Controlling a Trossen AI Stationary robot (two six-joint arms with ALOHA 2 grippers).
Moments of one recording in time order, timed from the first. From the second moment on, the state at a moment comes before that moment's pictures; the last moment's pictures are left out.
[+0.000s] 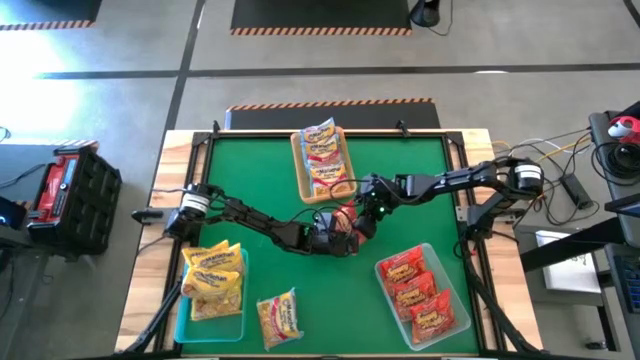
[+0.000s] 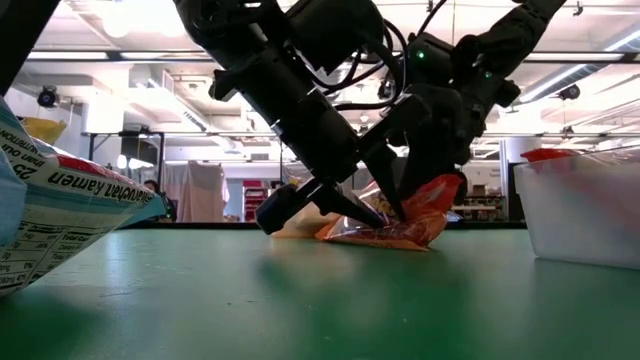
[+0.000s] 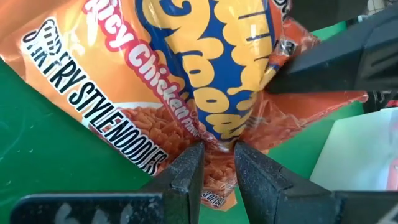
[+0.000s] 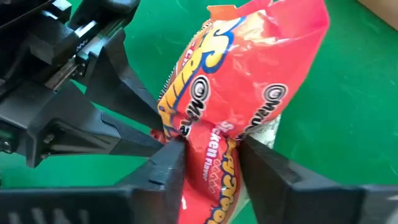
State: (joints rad) left arm -0.18 2.11 1.29 -0.01 -0.41 -1.47; right arm -0.18 1.58 0.79 -0.13 -0.35 0.45
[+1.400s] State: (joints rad) left arm -0.40 1.95 1.29 -0.21 -0.66 -1.63; right arm -0.13 1.14 0.79 -0.44 -0.72 0.32
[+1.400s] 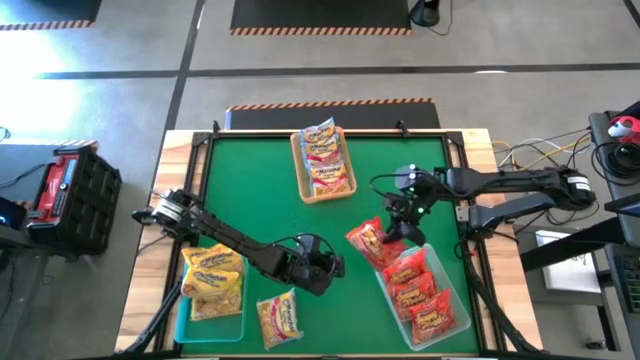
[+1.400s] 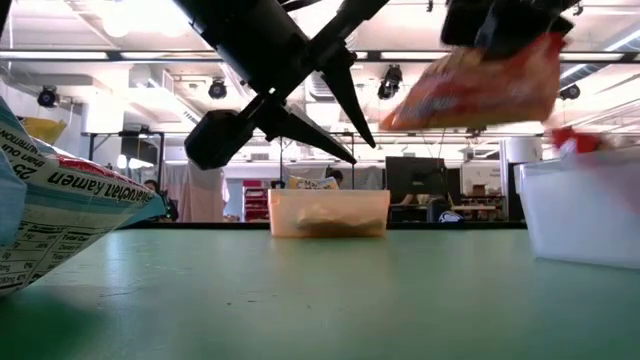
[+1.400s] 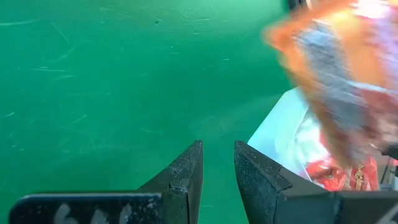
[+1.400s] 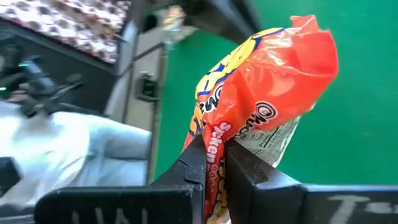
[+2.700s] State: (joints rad) left arm -0.55 1.95 1.29 -0.19 -0.86 -1.81; right arm 0.59 1.06 0.79 -0.65 -0.68 0.43
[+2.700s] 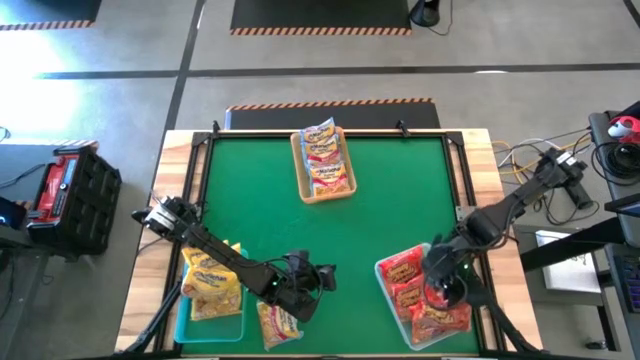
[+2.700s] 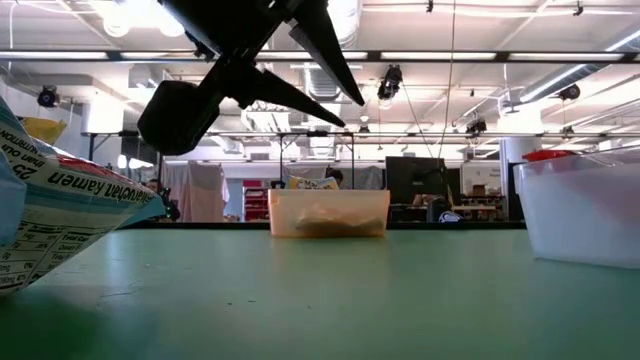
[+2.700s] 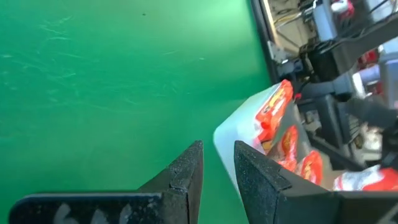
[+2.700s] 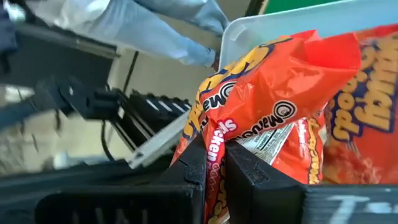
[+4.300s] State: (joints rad) left arm -0.71 1.95 1.29 -0.06 -0.61 -1.89; right arm 0.58 1.23 1.11 -0.86 -0.11 0.30
